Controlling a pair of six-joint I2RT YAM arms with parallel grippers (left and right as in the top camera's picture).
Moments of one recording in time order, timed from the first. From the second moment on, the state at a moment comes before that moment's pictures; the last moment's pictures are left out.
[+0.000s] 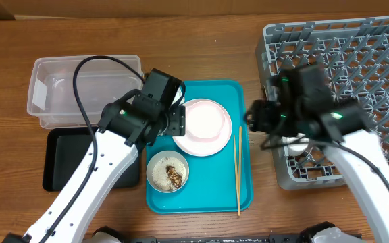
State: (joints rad) left arm -0.48 1.41 1.33 -1.07 -0.13 -0.46; right arm 0.36 1.37 1.33 -1.08 -0.27 0.49
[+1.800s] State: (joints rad) left arm -0.48 1.26 1.53 -1.50 -0.35 -0.66; right arm 0.46 1.93 1.34 -0.77 -0.22 0.40
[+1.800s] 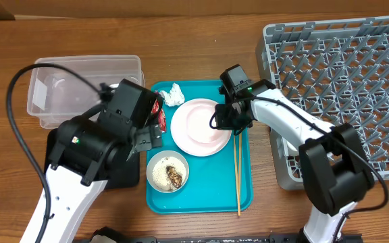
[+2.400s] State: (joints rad) left arm -0.48 1.01 1.53 -1.68 -0.62 -1.05; right arm 0.40 1.46 1.36 -0.90 0.44 0.56
